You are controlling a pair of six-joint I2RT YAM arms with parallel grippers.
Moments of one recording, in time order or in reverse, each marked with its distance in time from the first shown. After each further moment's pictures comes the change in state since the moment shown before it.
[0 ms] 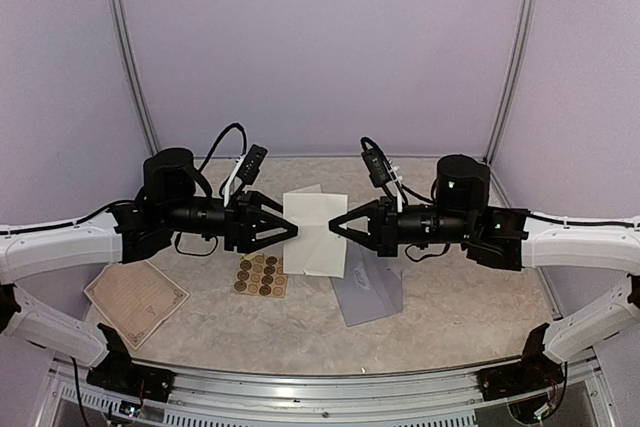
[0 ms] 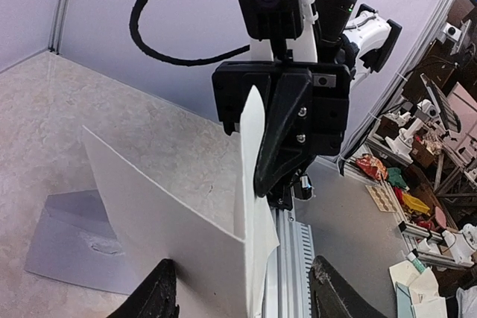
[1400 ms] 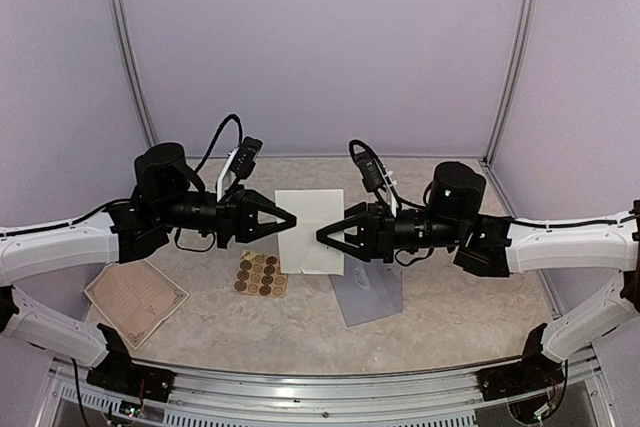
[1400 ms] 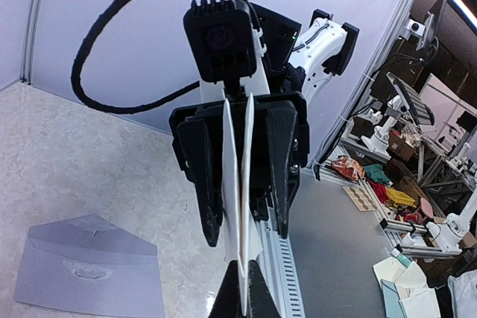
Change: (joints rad) left arm -0.009 -0.015 0.008 0.075 0.085 -0.024; right arm 0.021 0.077 -0.032 0.242 -0.137 0.082
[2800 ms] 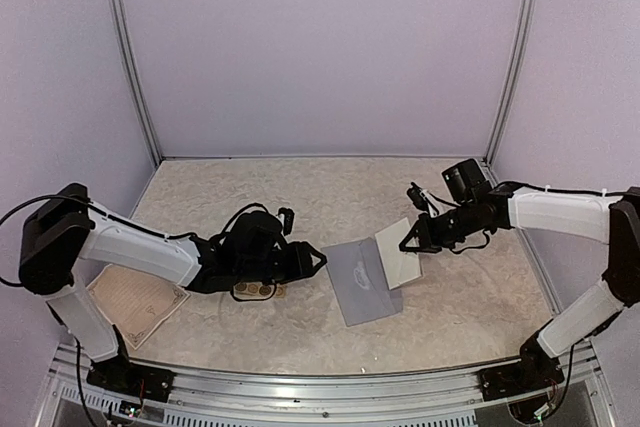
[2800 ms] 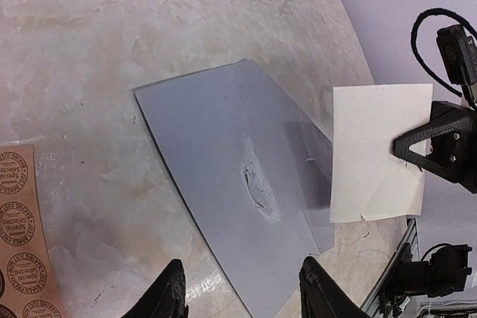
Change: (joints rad) left arm -0.206 0.431 -0.020 -0.047 -0.917 -0.579; right arm -0.514 0.097 0.069 -0.900 0.086 -0.170
